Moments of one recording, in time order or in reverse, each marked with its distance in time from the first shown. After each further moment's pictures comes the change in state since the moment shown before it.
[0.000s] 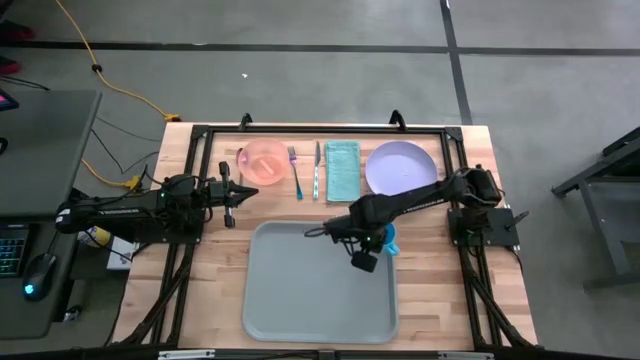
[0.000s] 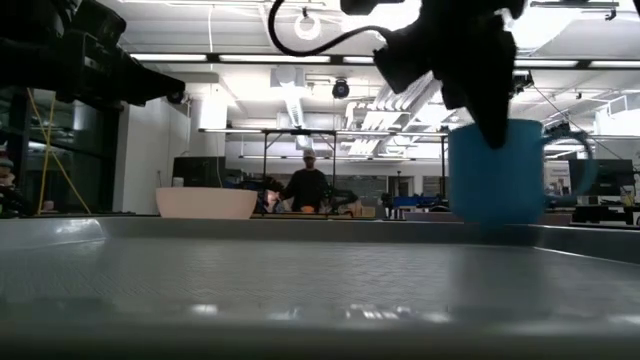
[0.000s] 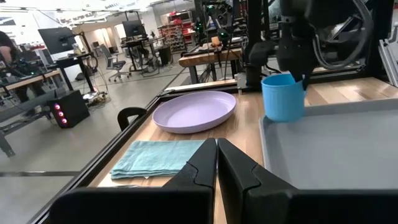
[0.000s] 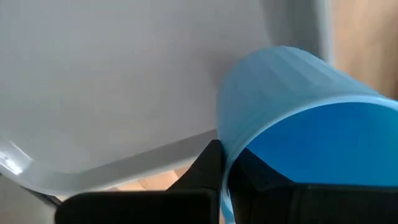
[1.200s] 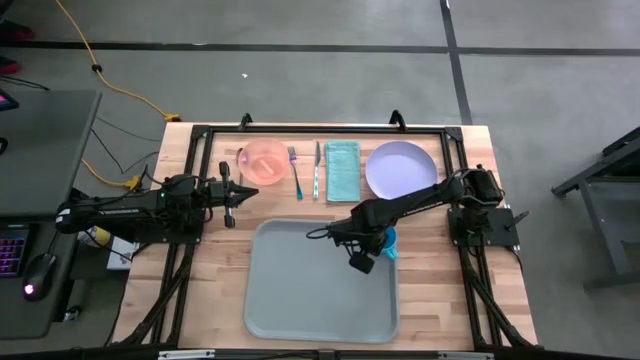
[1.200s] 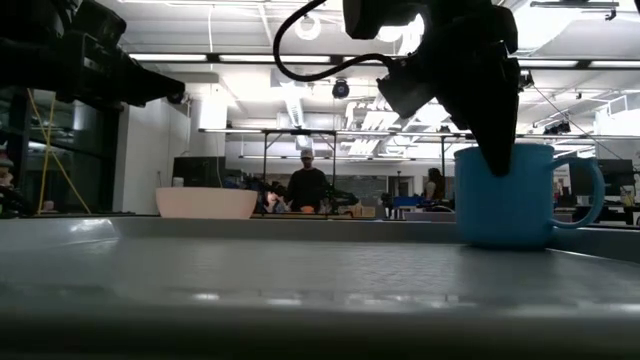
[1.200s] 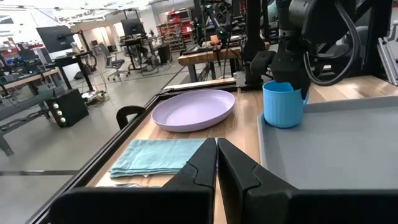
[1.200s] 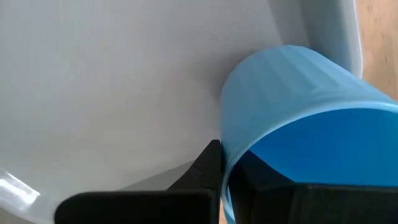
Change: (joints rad) left arm 0.000 0.000 0.000 -0.007 0.003 0.000; right arm -0.009 -0.003 -0.106 0.128 -0.007 0.114
